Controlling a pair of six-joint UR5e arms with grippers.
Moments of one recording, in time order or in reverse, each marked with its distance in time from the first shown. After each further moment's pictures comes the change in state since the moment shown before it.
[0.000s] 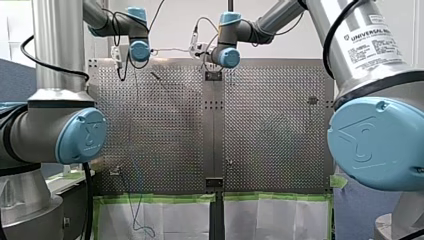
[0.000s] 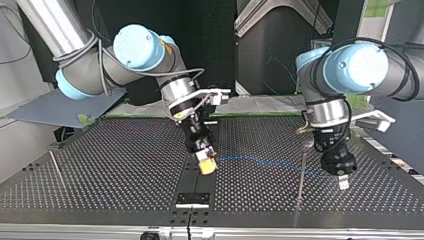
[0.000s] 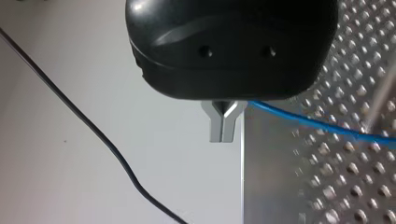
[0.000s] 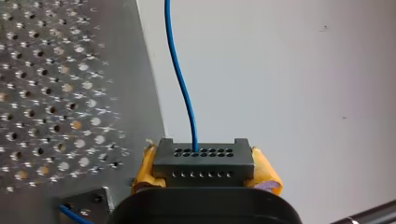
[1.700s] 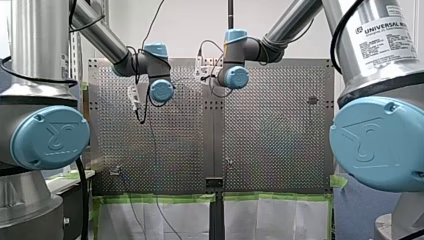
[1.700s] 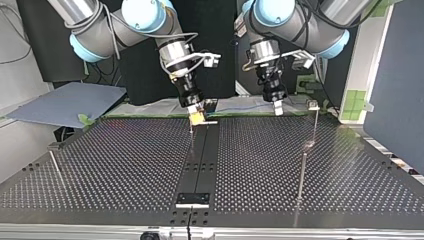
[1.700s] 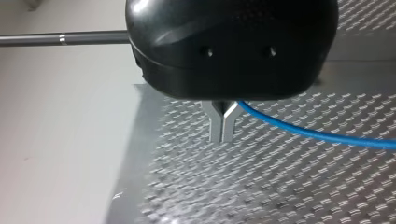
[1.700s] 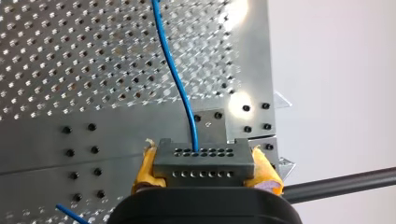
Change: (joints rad) left arm -0.360 -0.037 -0.391 0.375 -0.337 -0.014; right arm 0.017 -0.122 0.385 -0.107 0.115 -0.044
